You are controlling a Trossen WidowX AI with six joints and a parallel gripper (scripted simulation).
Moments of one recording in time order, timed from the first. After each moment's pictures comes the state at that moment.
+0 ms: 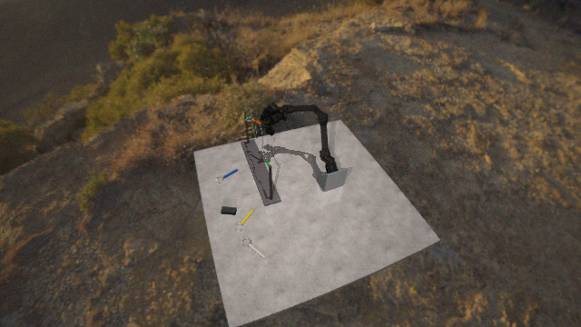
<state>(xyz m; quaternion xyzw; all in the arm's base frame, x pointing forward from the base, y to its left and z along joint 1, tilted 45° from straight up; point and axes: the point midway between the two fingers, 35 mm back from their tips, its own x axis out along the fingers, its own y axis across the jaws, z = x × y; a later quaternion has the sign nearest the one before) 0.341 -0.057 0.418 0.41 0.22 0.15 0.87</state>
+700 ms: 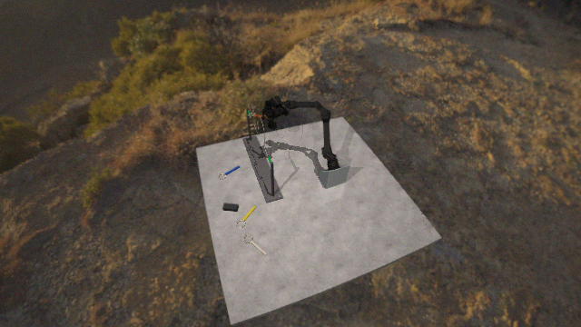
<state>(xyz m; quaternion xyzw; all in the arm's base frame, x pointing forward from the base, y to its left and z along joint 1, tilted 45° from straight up) 0.339 -0.040 0.444 0.49 0.21 0.17 0.83</state>
